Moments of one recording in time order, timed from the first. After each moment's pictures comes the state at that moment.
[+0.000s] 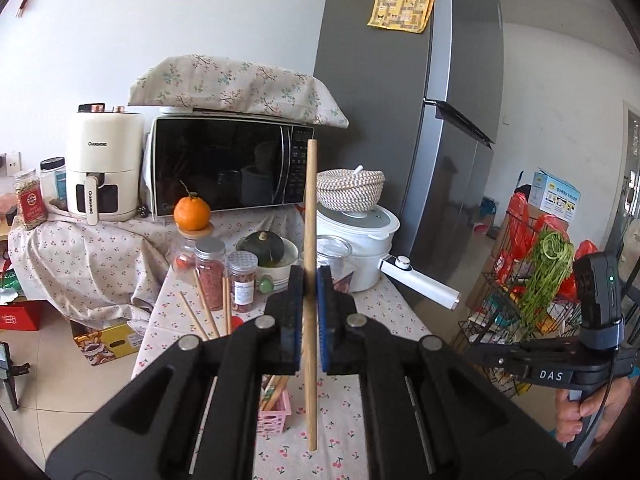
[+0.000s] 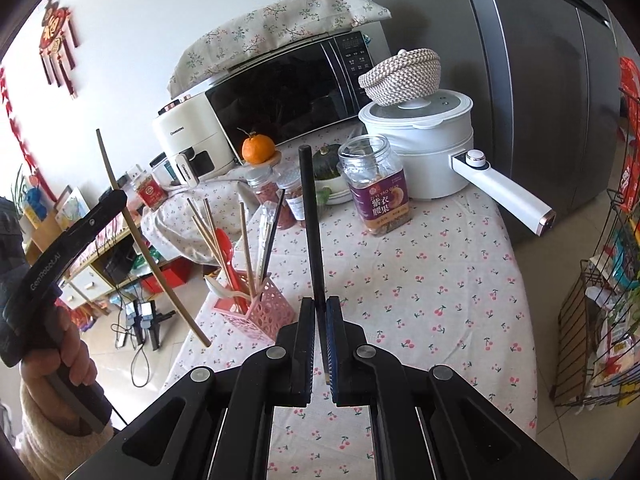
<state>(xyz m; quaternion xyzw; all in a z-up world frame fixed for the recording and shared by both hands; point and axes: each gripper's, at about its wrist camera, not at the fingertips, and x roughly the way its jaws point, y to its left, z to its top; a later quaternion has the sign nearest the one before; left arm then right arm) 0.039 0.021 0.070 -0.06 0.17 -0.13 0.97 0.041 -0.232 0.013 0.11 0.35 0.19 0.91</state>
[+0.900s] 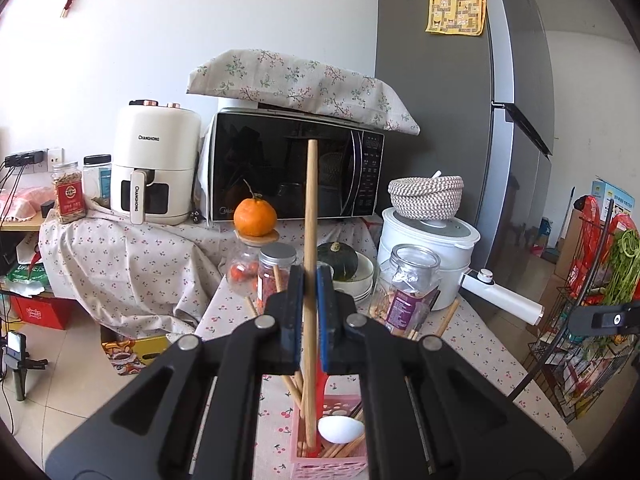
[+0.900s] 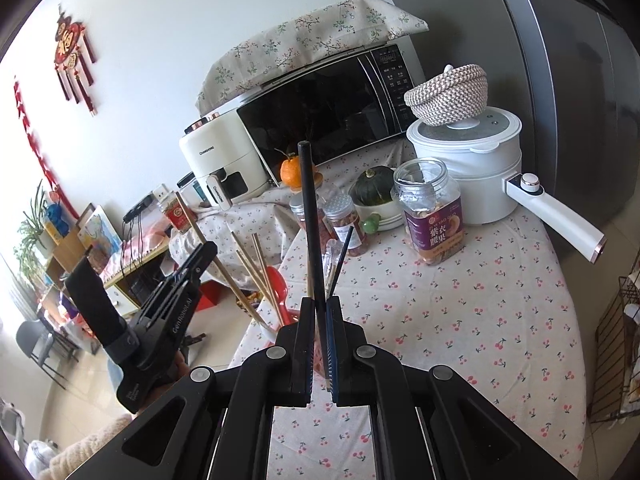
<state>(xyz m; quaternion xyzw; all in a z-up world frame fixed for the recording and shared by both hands) 0.083 0.052 0.007 -0.06 0.14 -0.04 0.99 0.069 -0.183 0.032 0.14 0.32 0.23 0.91</state>
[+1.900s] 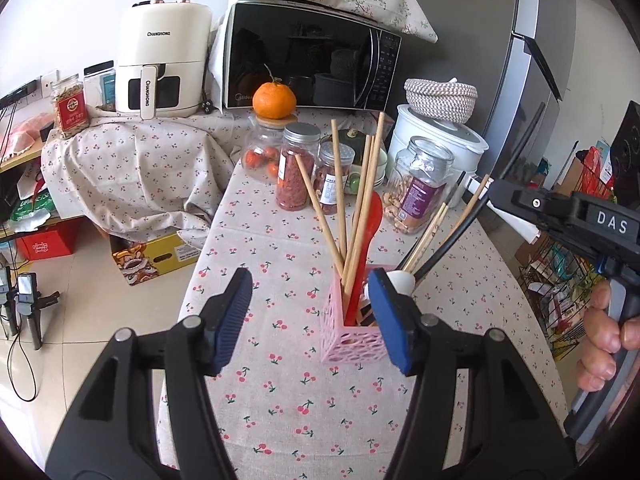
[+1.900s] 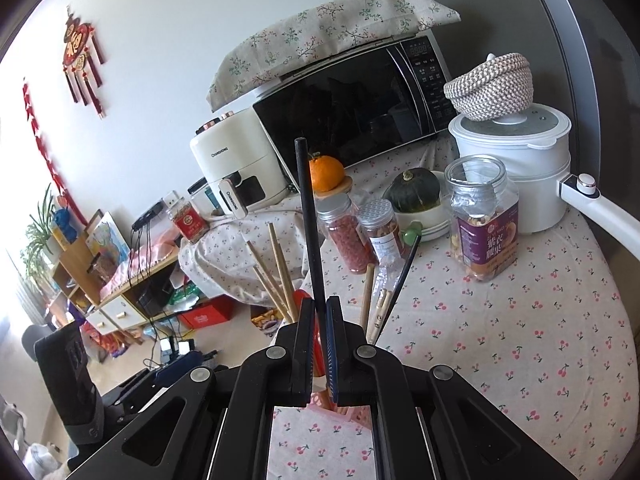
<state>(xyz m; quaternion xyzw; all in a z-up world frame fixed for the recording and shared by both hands) 0.064 0.091 -0.022 -0.06 0.33 -0.06 0.94 0.118 -0.117 0.001 0.15 0.30 0.26 0.91</state>
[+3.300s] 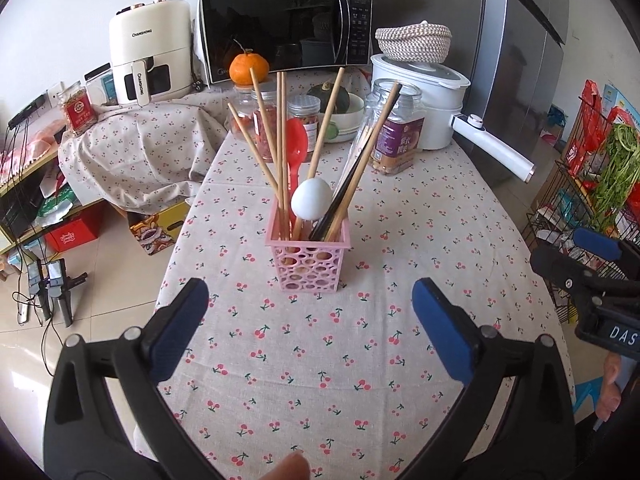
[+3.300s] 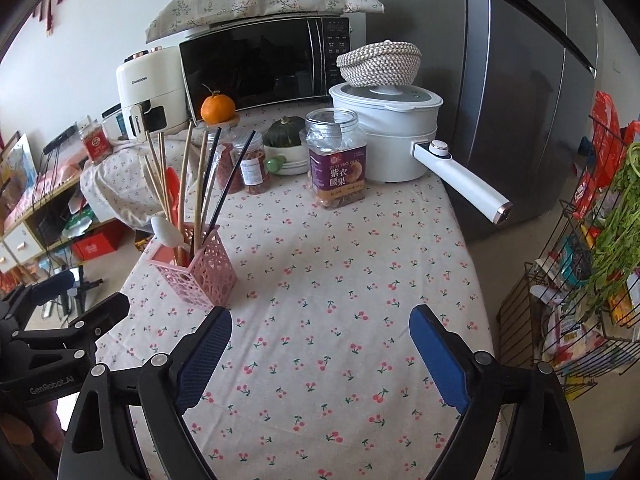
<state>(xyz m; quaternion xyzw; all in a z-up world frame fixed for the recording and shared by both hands) 0.012 0.009 -0.021 0.01 0.38 -0.01 0.92 0.017 -0.192 -0.024 0.00 0.36 0.07 0.93</state>
